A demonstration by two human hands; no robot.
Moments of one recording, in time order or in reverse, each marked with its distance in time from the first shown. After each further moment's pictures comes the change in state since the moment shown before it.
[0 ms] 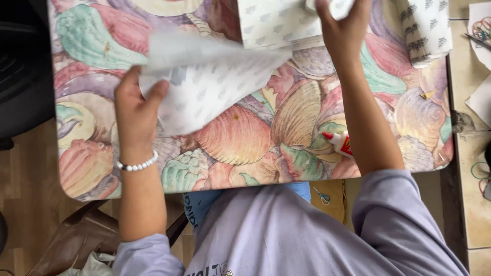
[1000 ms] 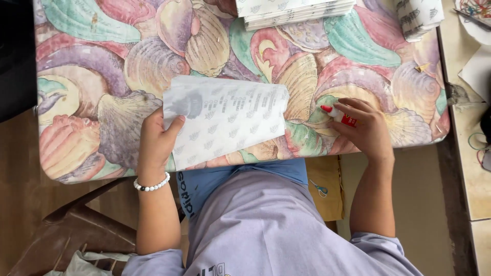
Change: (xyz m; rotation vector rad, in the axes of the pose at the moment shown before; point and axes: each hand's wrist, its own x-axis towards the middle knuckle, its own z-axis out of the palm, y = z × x) left_hand -0.118 -0.008 0.016 0.009 -0.022 -0.348; right_hand -0.230 -0.057 -0.140 -0.358 -0.409 0.012
